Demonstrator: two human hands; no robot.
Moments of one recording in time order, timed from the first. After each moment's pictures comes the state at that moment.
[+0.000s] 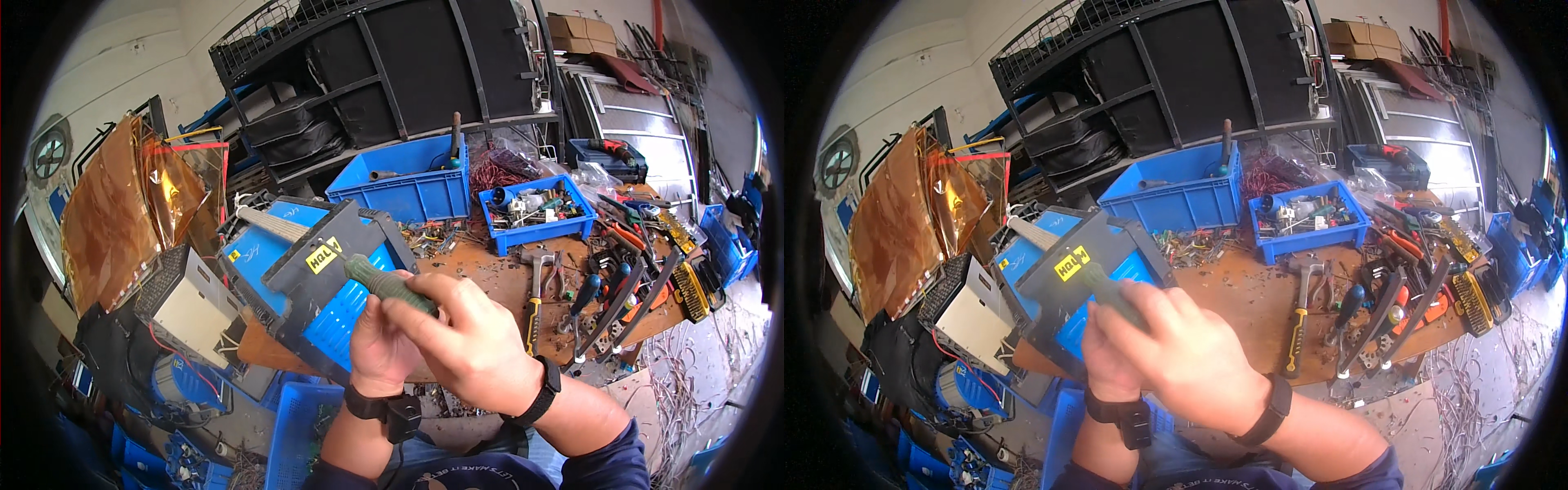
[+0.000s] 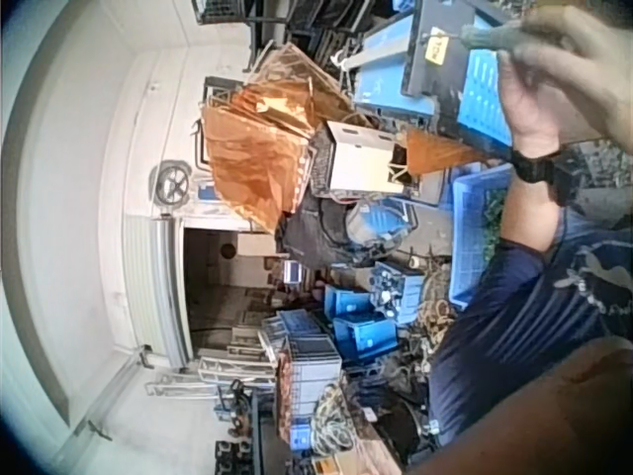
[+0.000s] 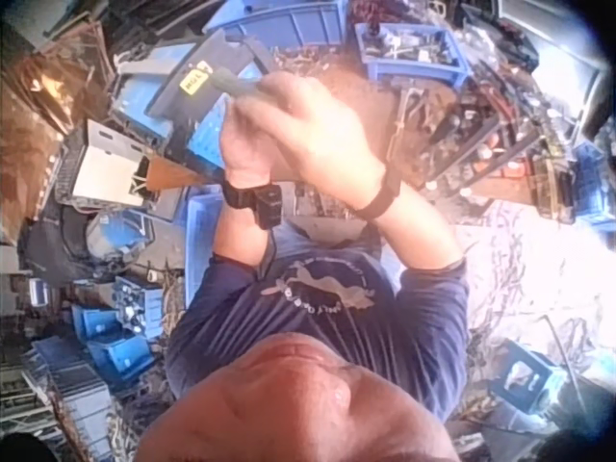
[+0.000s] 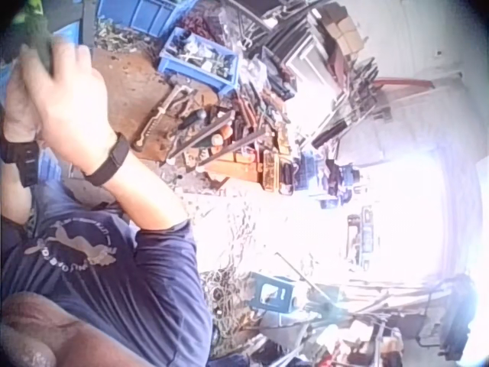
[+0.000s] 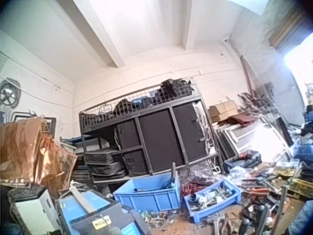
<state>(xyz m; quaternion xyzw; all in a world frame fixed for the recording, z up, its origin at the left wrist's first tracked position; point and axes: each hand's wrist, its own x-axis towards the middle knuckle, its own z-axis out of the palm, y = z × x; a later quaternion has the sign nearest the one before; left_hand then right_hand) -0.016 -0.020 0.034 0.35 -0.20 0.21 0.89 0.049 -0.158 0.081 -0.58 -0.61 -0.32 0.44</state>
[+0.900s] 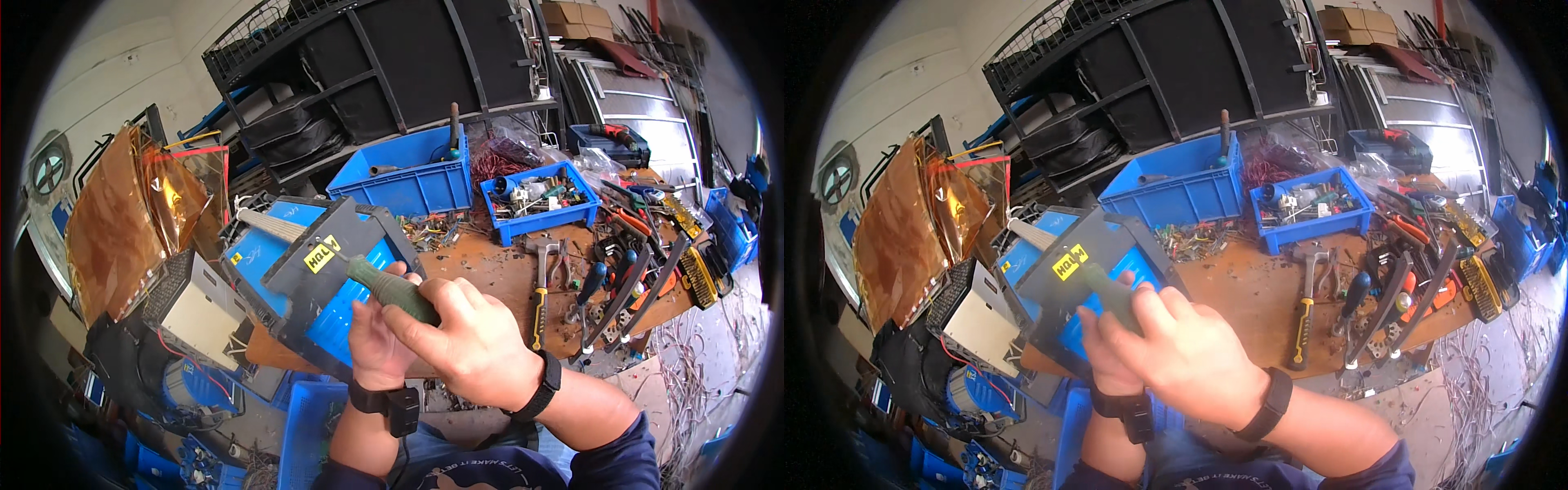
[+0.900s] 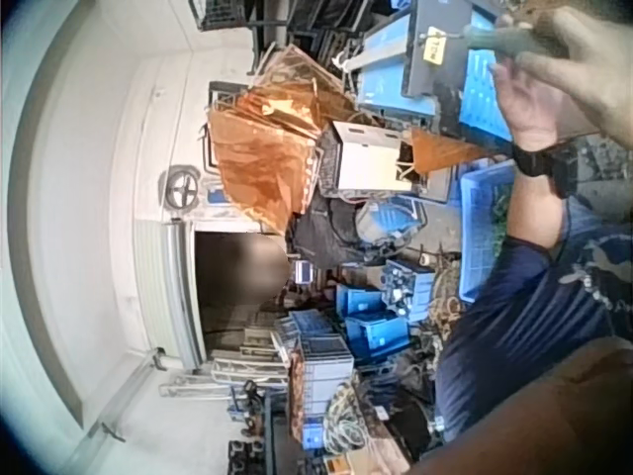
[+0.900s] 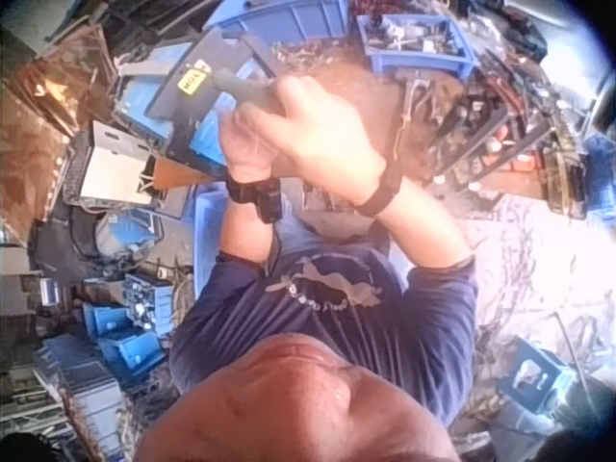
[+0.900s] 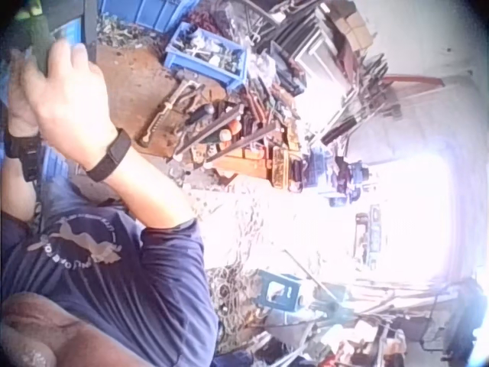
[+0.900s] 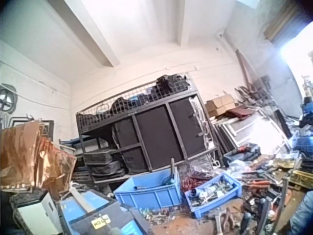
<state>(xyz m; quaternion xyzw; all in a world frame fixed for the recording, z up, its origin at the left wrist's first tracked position) -0.016 -0.008 0.021 0.34 -0.23 0.21 0.89 0.047 -0.159 0.075 -0.61 -0.62 -0.32 0.37</state>
